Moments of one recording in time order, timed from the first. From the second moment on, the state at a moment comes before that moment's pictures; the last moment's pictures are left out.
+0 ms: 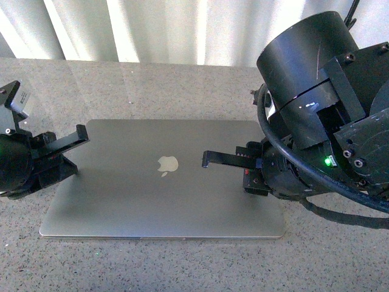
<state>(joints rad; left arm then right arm) -0.08 1.90 0.62 0.40 0.14 -0.43 0.50 1.97 0.85 0.11 0.10 0.55</state>
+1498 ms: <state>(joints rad) 0.00 1.55 0.21 1.32 0.00 -0.03 0.30 1.56 0.31 1.25 0.30 -0.03</state>
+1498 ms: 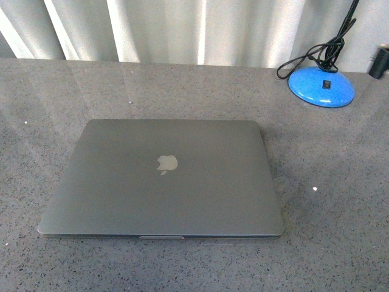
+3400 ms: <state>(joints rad) 0.00 0.19 0.02 0.19 0.00 -0.01 0.00 0.20 0.02 0.21 0.00 -0.01</state>
